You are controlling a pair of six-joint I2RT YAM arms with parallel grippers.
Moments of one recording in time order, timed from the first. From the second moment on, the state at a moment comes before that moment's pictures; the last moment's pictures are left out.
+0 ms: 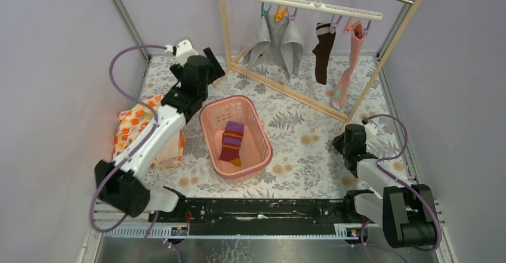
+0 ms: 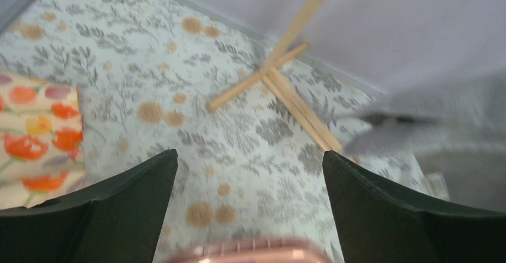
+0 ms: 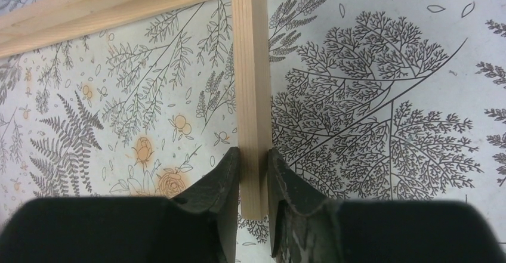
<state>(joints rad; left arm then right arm) -0.45 1.29 1.21 -0.27 -0.59 -0.59 0.08 1.10 0.25 0.15 0.23 0.77</state>
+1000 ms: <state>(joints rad) -0.18 2.10 1.38 0.60 -0.11 -0.12 0.08 1.03 0.30 0.04 0.17 0.68</state>
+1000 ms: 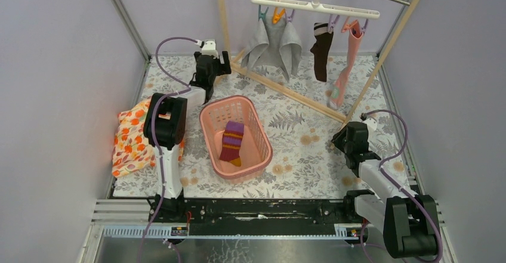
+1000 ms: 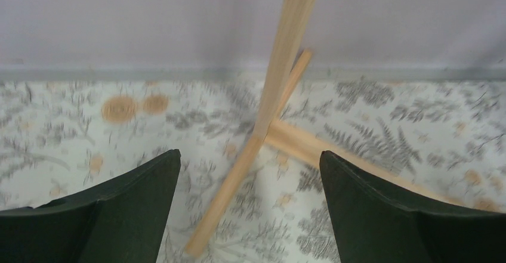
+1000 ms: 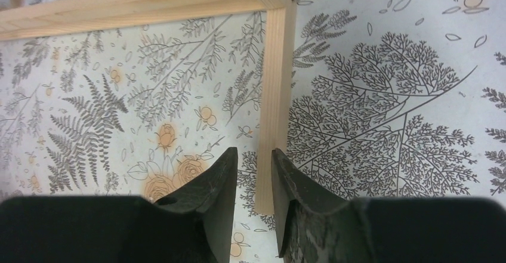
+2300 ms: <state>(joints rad) -0.14 2.44 2.01 -0.43 0.09 -0.12 0.08 0.88 0.28 -0.01 0.19 0.65</state>
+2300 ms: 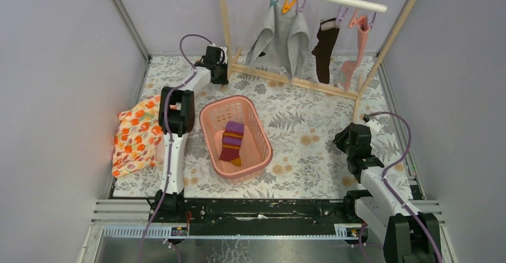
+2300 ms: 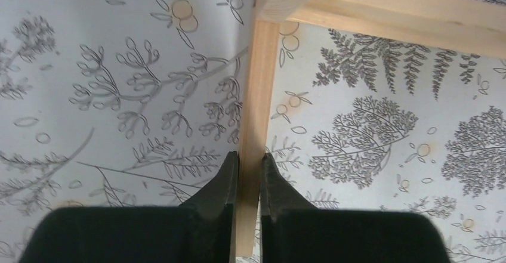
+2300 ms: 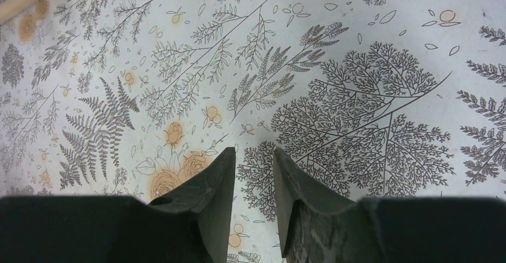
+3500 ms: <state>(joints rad) -0.14 2.12 1.49 -0.27 0.04 -0.39 -0.08 1.39 0.76 0.01 0.16 0.68</state>
